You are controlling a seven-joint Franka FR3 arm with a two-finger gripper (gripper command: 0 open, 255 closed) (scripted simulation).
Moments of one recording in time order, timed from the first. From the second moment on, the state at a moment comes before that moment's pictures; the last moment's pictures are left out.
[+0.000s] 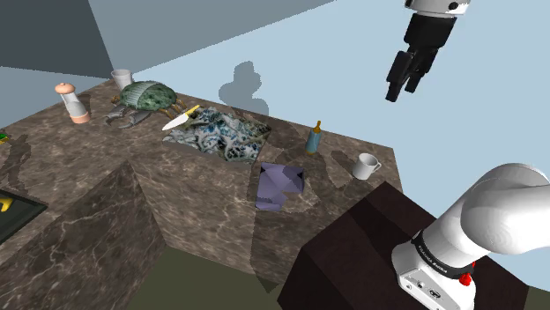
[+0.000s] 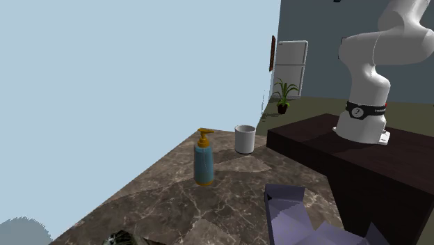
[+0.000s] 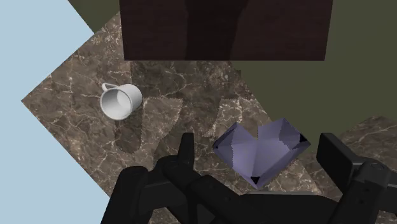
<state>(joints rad) 0.00 -0.76 0.05 -2.30 0.01 1.45 0.02</state>
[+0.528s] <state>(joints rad) -0.02 -0.60 0.00 -2.33 -0.03 1.61 -0.06</state>
